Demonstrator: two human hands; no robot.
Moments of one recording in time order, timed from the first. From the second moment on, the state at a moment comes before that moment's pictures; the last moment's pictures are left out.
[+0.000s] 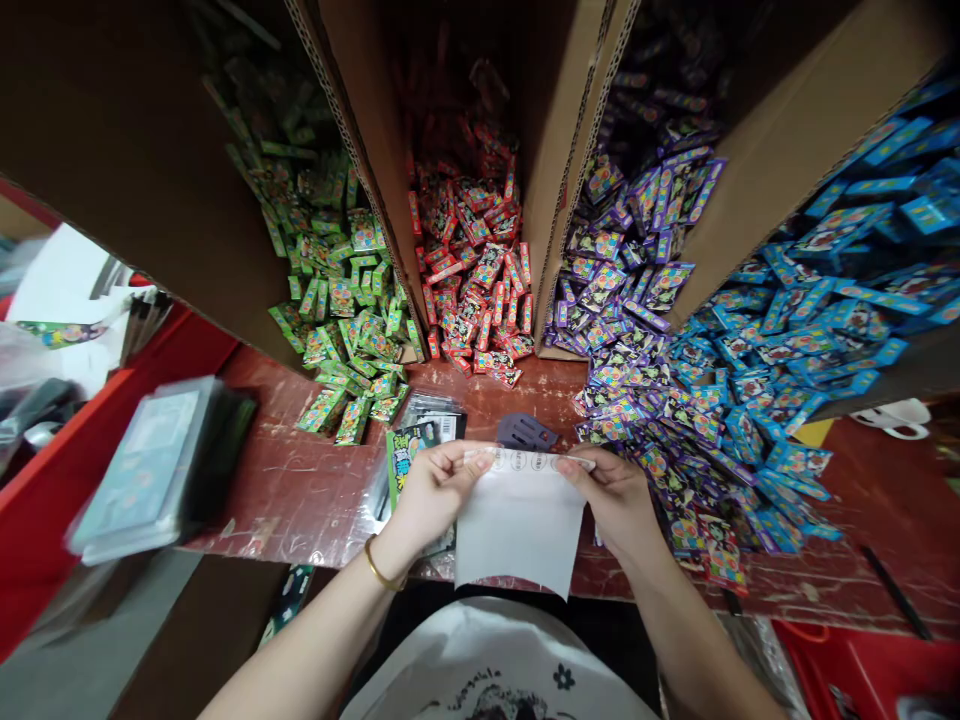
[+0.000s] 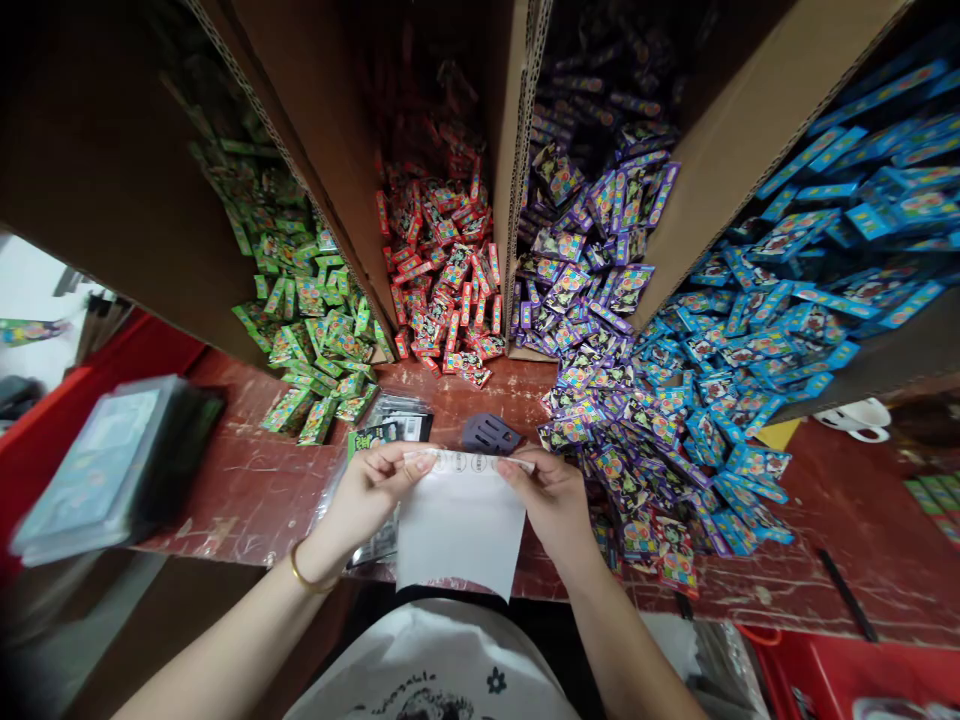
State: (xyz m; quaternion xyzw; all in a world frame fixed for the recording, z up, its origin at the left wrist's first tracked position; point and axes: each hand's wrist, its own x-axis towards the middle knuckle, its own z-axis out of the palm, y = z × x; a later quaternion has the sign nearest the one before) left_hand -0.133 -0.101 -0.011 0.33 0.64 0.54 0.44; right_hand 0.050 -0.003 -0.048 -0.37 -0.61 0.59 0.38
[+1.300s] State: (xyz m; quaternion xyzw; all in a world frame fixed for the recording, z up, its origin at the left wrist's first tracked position) left_hand -0.129 -0.107 -0.018 0.39 0.68 0.54 0.30; right_hand 0.050 -0.012 -0.055 -0.44 -0.54 0.58 0.42
